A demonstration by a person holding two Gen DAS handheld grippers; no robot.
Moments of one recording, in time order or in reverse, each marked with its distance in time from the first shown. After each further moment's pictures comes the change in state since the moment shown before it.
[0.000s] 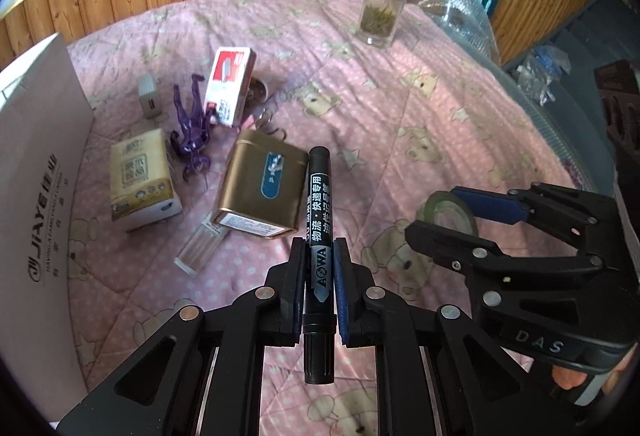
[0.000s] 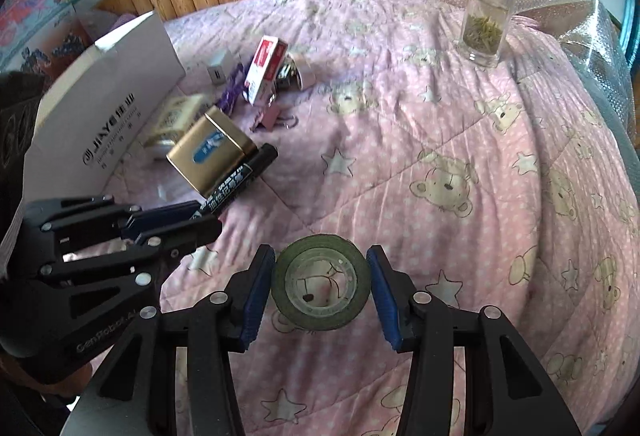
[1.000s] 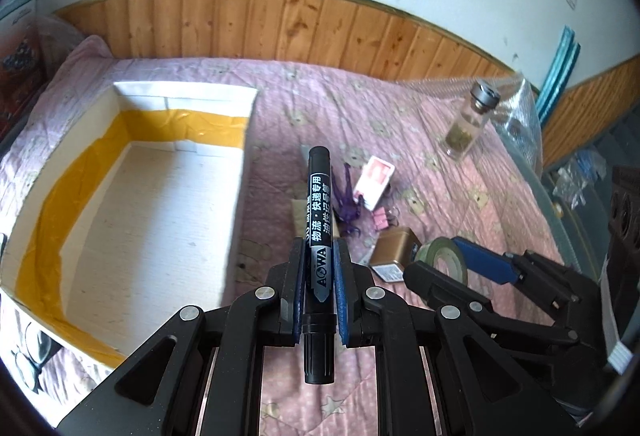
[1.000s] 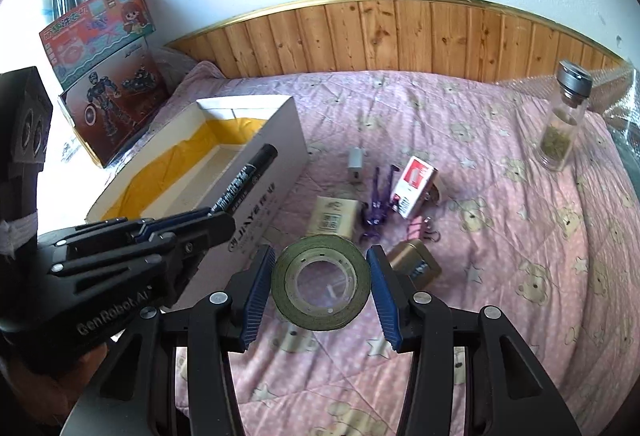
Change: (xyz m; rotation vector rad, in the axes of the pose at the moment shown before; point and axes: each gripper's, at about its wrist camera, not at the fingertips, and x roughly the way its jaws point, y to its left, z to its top) left arm -0.138 0.106 0.006 -0.282 -0.203 0.140; right arm -0.065 0.134 0.052 -0.094 -0.190 0.163
